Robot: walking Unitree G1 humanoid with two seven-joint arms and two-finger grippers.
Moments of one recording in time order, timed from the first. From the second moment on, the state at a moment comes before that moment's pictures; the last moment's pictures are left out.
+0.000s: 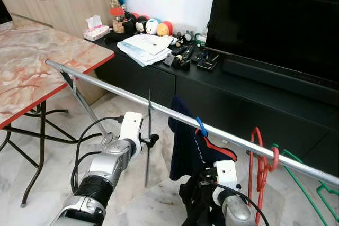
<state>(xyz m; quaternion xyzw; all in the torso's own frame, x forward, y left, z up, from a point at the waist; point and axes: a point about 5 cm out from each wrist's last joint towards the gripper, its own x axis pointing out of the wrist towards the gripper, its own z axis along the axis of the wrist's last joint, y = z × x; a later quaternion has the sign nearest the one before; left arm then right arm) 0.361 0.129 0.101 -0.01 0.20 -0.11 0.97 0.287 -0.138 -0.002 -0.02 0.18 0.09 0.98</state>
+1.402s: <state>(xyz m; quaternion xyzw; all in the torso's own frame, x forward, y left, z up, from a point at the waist) 0.369 0.118 0.106 -0.10 0.16 -0.16 0.97 0.287 -0.138 -0.002 -0.02 0.18 0.09 0.98</state>
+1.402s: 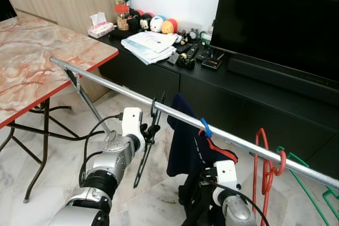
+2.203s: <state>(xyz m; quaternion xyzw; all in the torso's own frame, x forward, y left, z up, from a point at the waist) 0.368 0.120 0.100 -0.08 0.18 -0.15 0.97 0.287 -0.138 -0.002 -0.02 0.18 0.09 0.98</state>
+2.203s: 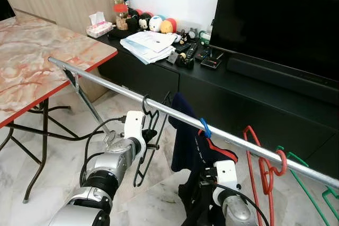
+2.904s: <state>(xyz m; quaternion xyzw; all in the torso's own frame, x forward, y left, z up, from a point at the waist) 0.342 0.160 0.102 0.02 0.05 -0.09 0.99 0.287 -0.139 -0.002 -0.02 0.18 0.09 0.98</state>
